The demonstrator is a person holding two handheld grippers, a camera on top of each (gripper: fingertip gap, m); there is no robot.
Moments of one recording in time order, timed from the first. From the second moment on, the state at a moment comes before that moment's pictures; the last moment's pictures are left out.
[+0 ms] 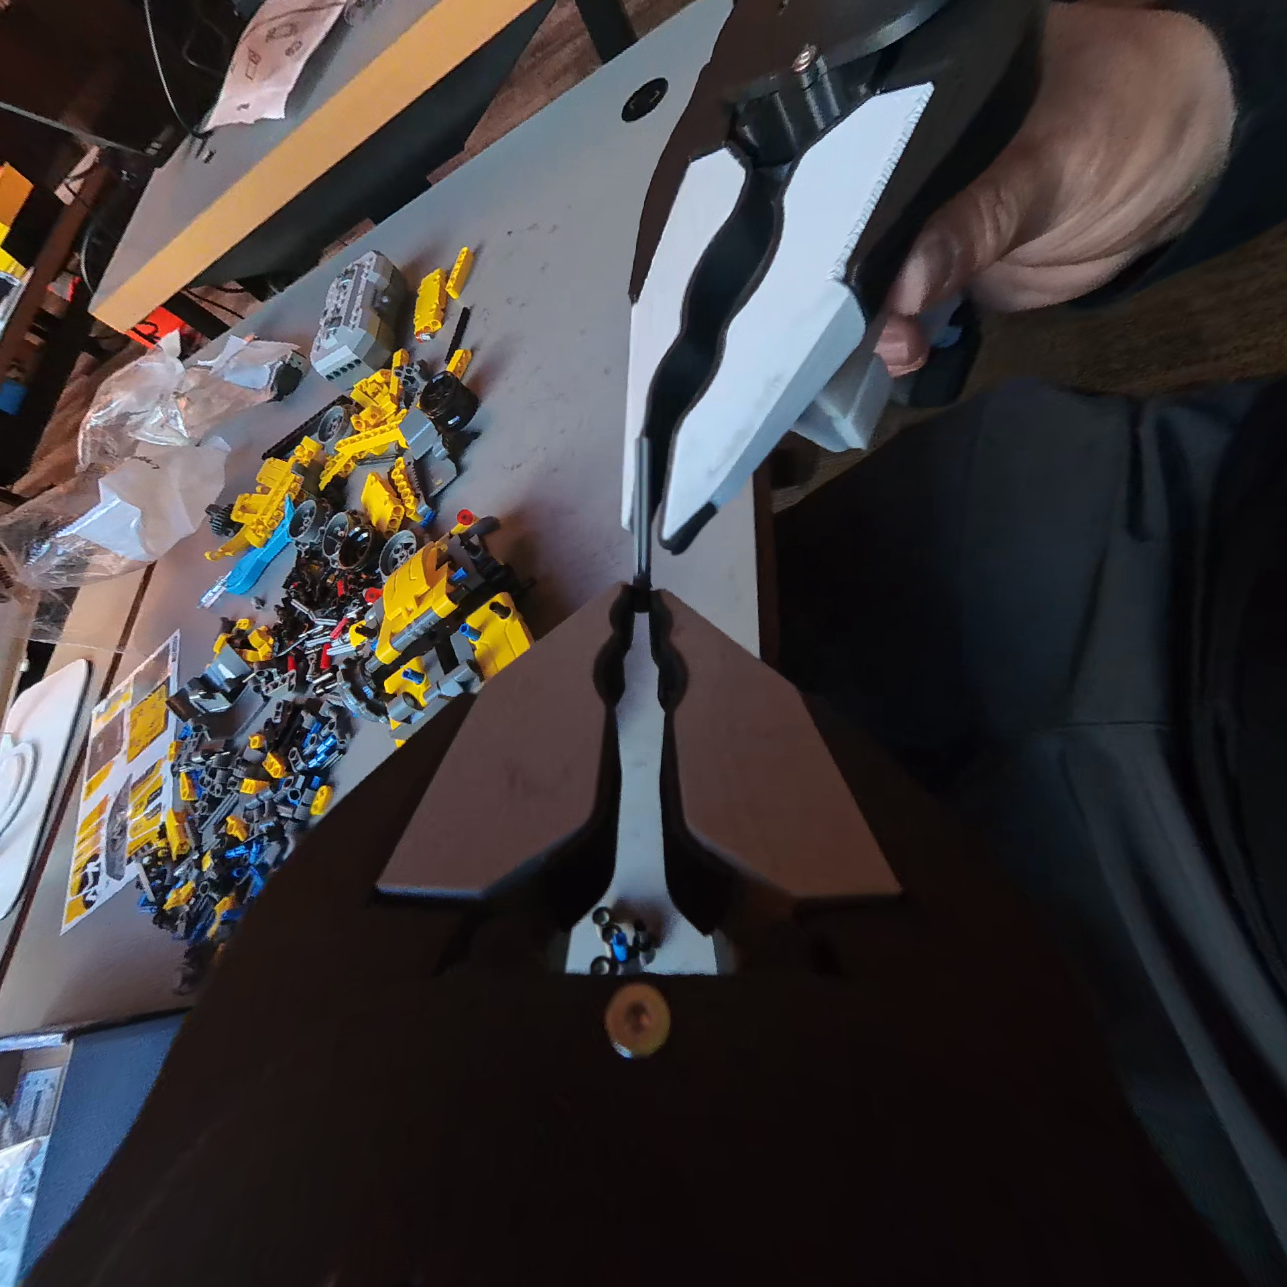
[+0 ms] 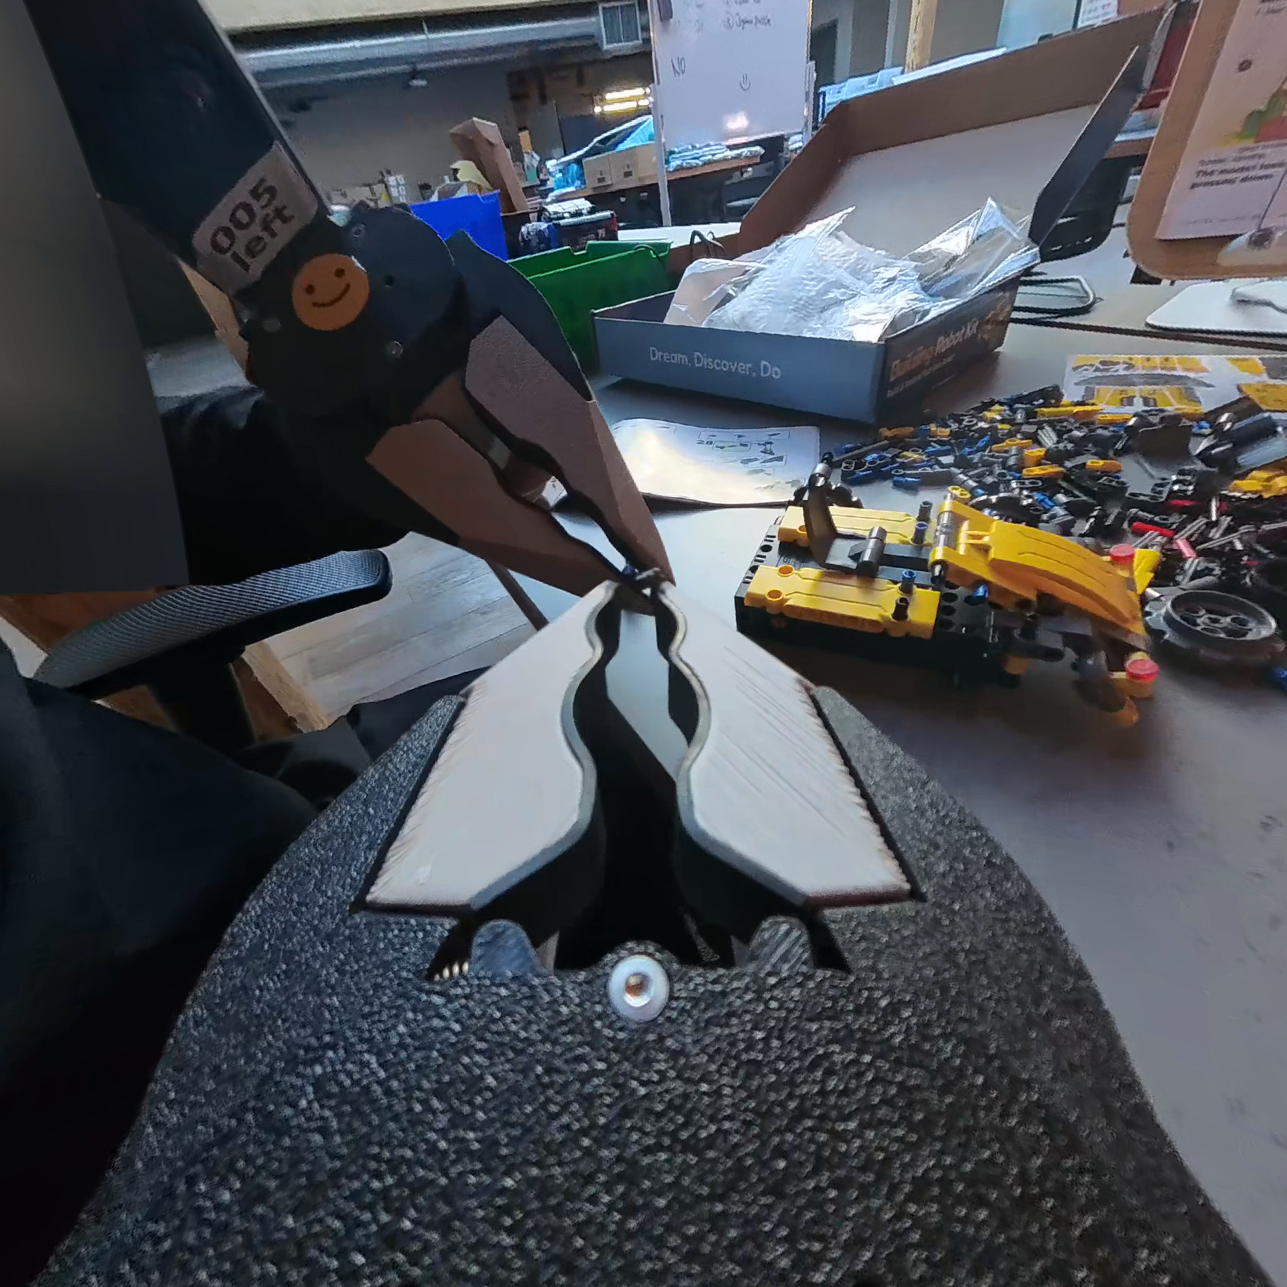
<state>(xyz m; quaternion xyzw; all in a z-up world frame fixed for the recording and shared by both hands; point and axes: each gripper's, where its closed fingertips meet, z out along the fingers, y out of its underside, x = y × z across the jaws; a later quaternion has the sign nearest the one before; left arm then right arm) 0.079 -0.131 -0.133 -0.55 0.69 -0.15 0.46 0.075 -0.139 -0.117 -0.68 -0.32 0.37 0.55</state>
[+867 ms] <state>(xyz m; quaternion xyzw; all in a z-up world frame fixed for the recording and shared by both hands) 0.026 -0.069 -0.168 -0.75 0.50 -0.13 0.41 0.081 -0.126 -0.123 -0.69 -0.33 0.34 0.55</state>
